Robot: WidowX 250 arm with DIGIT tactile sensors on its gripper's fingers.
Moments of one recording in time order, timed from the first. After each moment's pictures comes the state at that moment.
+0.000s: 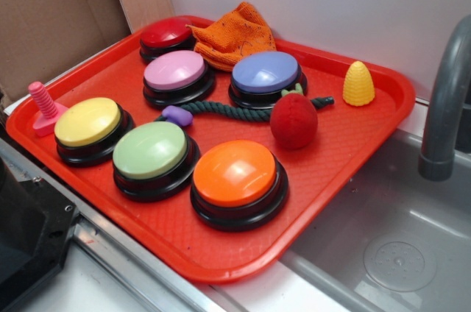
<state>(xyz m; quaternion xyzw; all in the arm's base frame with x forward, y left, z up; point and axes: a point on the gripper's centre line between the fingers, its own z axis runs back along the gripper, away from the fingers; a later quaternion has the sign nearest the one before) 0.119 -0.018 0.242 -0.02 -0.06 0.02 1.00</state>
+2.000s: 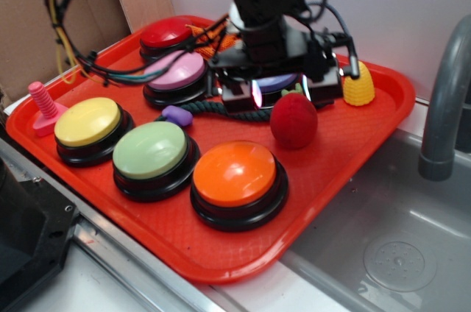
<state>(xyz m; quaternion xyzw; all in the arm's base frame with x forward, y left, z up) 0.274 -0.119 0.058 0.00 -0.17 0.36 0.92</state>
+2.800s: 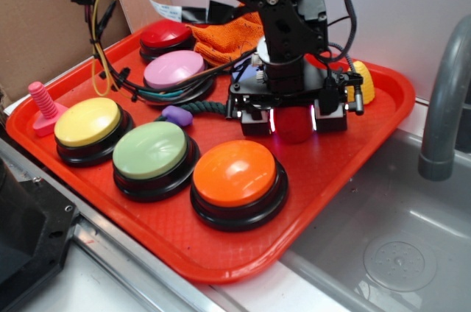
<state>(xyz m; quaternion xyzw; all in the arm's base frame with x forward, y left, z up) 0.285 -0.111 0.027 0.03 -0.14 0.35 0.93</state>
